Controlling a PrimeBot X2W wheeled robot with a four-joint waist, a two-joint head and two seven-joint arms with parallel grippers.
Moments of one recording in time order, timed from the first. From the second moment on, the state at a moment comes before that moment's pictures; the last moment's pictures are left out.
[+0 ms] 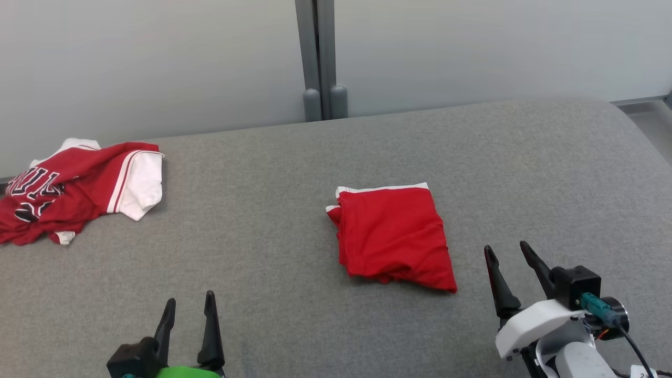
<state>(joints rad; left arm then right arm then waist) 0.07 0.05 -0.11 0.25 -0.36 -0.05 -0.26 -0.16 -0.05 0.04 0.42 0.17 0.13 -0.26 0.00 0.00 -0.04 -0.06</state>
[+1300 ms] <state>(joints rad) 0.03 0.05 -0.15 0.25 -0.38 -0.03 -0.26 -0.42 -0.05 0.00 0.53 0.11 0.13 0.10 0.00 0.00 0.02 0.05</state>
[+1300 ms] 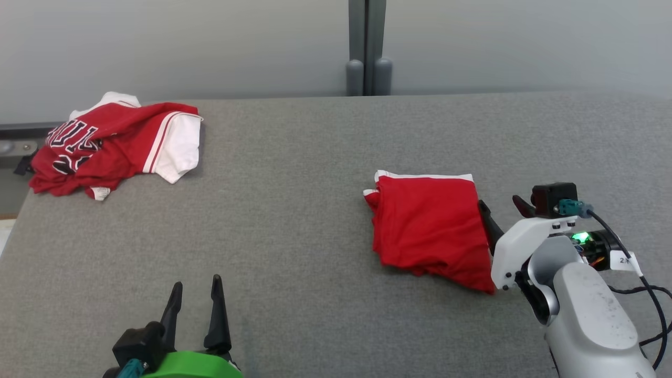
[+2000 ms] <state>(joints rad) -0.01 0.05 -0.15 0.25 -0.37 -0.04 -0.26 -0.52 -0.15 0.07 0.71 0.27 0.13 0.36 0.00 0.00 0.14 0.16</state>
